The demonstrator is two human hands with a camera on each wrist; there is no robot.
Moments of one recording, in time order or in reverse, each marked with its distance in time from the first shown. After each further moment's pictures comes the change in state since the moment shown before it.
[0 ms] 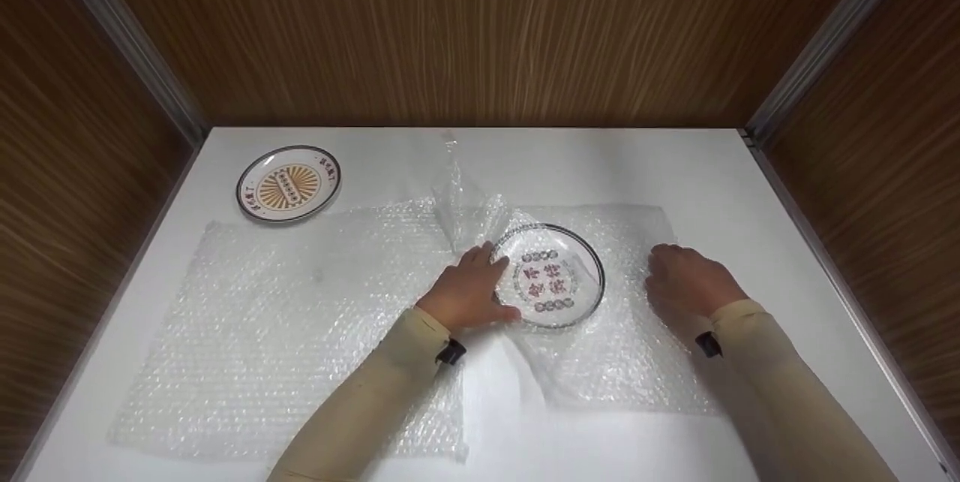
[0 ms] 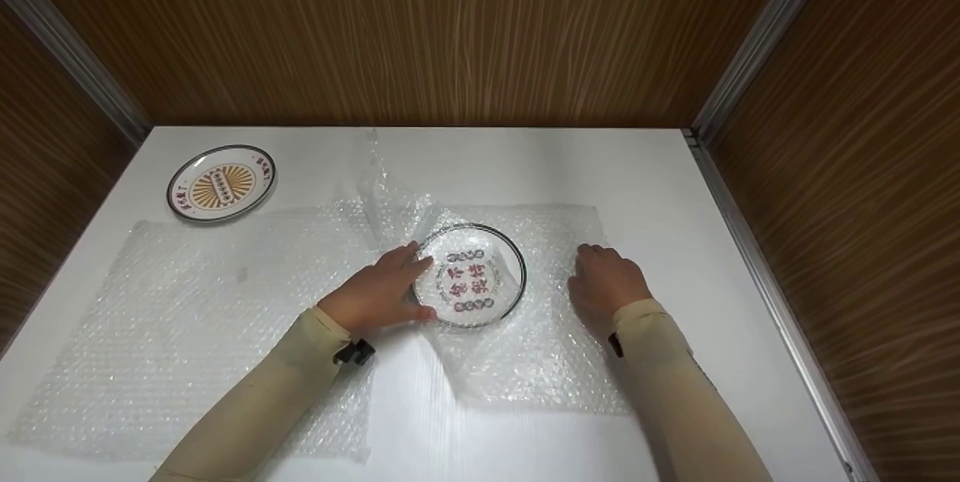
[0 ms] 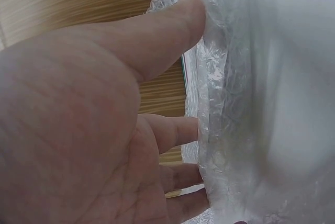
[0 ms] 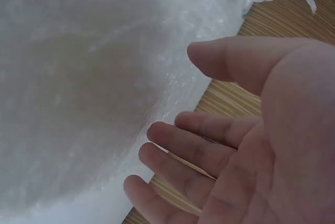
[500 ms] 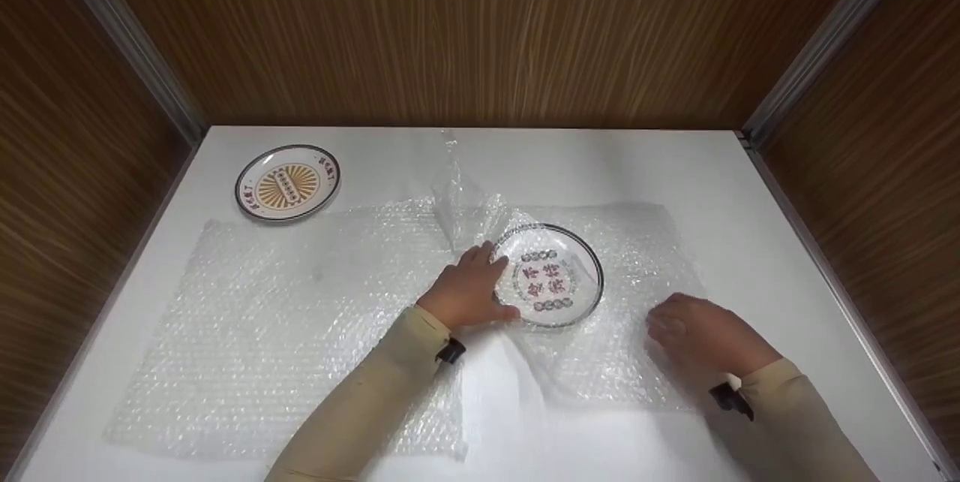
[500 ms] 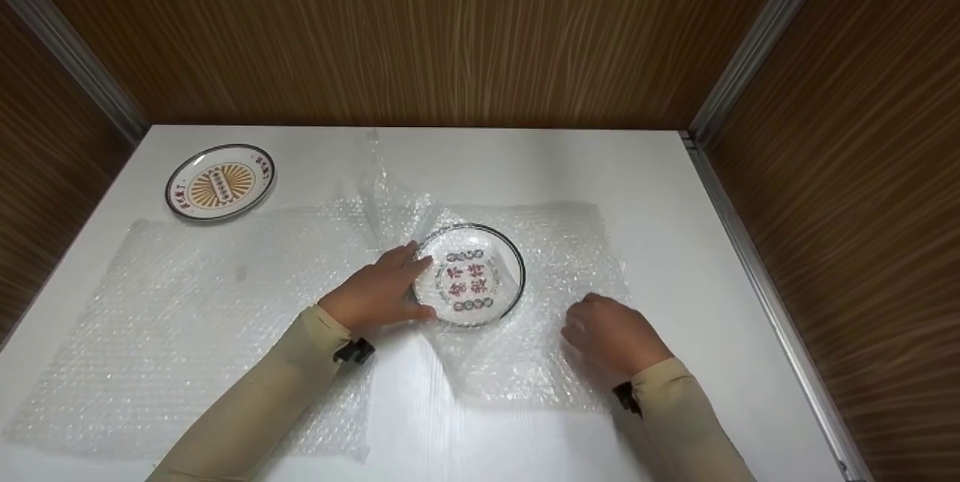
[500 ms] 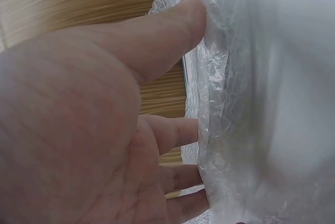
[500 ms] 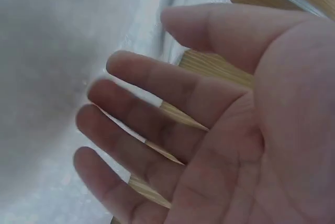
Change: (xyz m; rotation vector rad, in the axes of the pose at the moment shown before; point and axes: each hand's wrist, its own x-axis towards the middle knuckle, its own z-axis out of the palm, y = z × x) left_hand -0.001 0.001 -0.001 -0.008 0.002 -0.005; right_hand -0.067 -0.030 -0.001 0.216 -0.010 -0.025
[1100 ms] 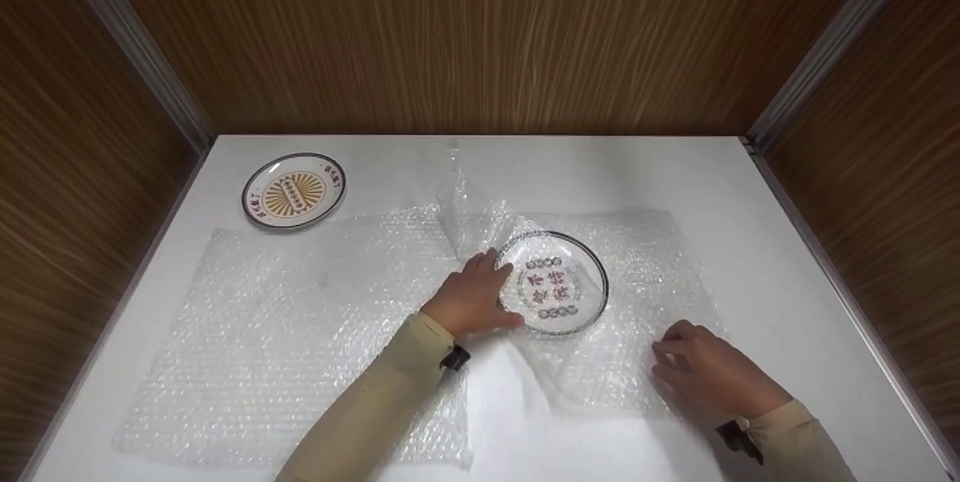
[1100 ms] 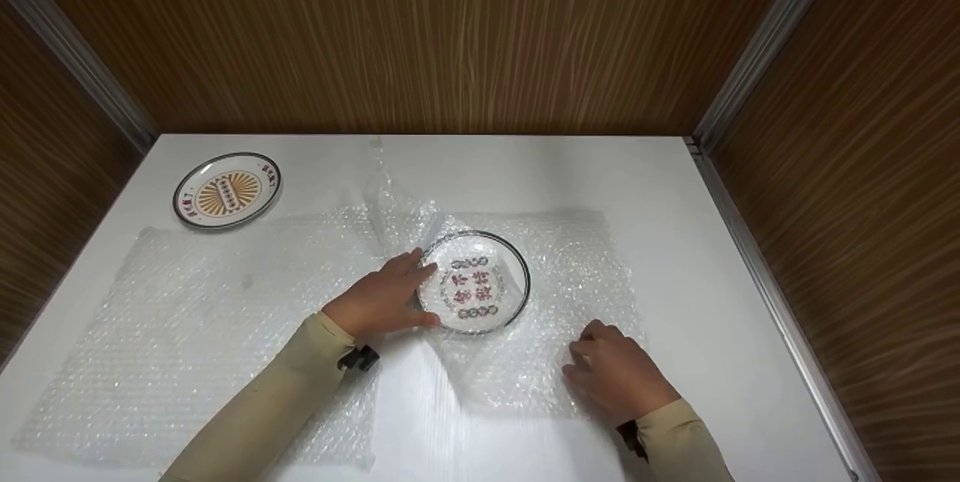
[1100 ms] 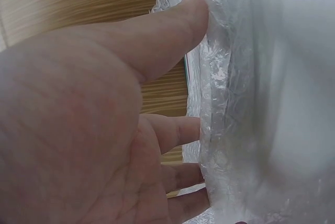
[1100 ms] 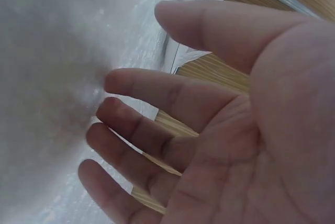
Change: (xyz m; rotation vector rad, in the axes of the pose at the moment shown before) left_hand 0.000 -0.001 -0.002 0.005 -0.006 0.004; right_hand -0.023 -0.011 0.026 -0.024 0.042 -0.053
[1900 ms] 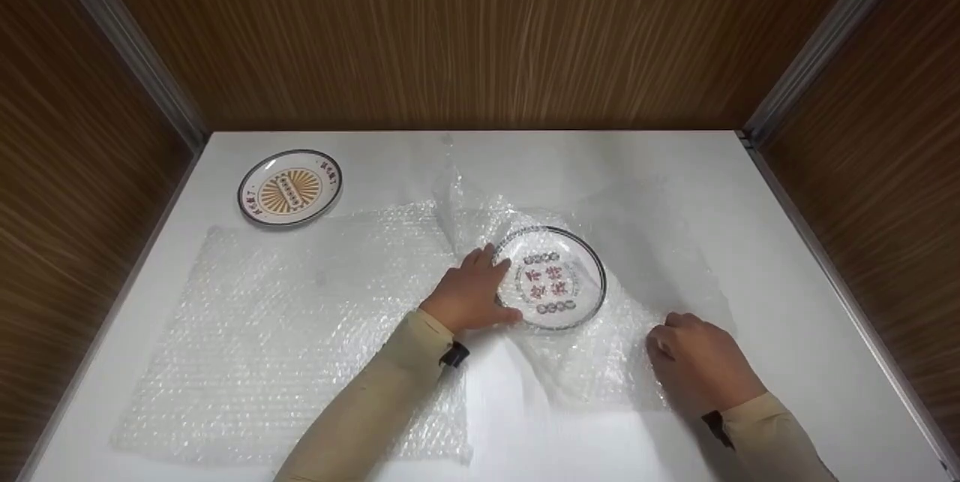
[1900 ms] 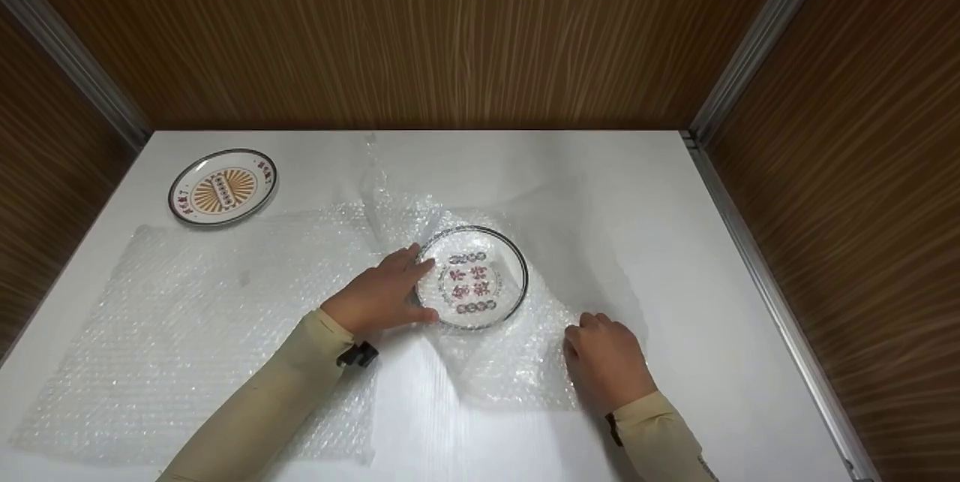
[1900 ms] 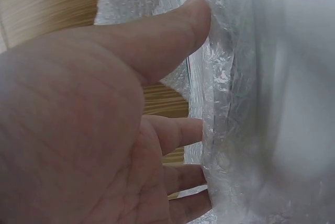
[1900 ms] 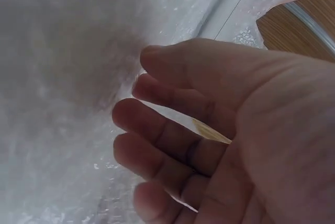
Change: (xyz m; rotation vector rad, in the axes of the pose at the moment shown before) left_hand 0.001 0.001 0.001 0.010 -0.013 -0.011; right_hand 0.009 -0.008 0.016 -0.220 0.246 -0.032
